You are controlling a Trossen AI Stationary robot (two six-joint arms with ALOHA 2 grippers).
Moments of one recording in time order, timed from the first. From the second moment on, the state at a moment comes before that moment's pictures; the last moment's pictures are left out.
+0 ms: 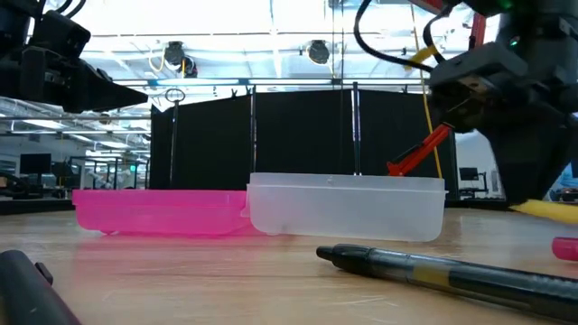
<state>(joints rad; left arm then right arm) -0.20 0.24 0.01 0.15 -0.39 0.19 0.43 1.57 0.85 -0.56 0.00 1.59</state>
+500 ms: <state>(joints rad) -0.20 0.24 0.01 0.15 -0.39 0.19 0.43 1.45 0.85 -0.58 0.07 1.59</state>
